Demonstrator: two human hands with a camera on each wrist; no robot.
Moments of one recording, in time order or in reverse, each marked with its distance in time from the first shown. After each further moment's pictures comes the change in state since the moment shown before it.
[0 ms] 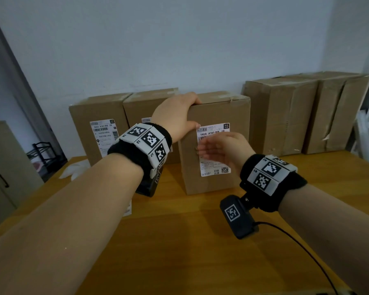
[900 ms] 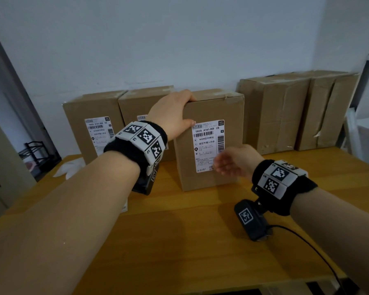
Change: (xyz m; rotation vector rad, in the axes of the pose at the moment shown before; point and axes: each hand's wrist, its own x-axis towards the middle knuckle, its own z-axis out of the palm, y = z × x) left_hand -0.003 0.000 0.002 -0.016 -0.002 0.008; right_hand -0.008 0.022 -0.037 -0.245 0.096 0.188
